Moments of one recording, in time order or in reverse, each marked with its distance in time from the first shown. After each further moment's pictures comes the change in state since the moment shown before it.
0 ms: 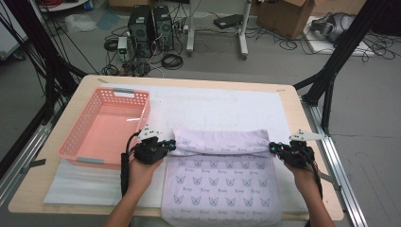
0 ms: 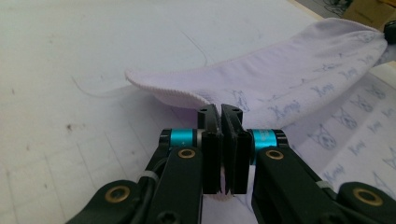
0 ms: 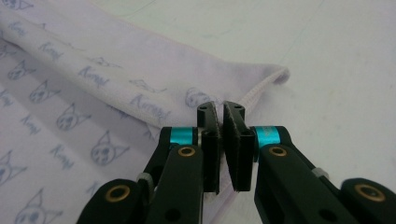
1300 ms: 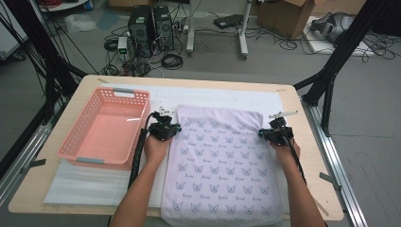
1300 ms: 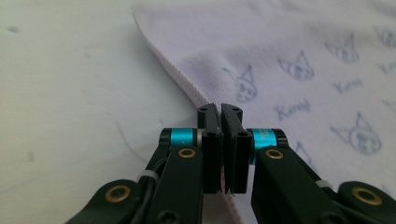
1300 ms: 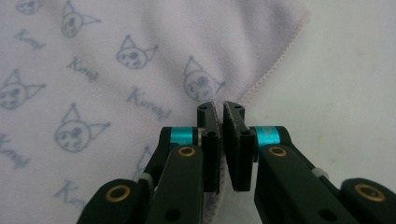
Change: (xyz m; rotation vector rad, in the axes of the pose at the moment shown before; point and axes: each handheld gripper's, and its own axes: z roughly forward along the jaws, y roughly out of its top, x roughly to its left) left arm 0.049 0.040 0.091 0.058 0.198 -0.026; right arm -0.041 0.042 0.093 0.189 -0.134 0.058
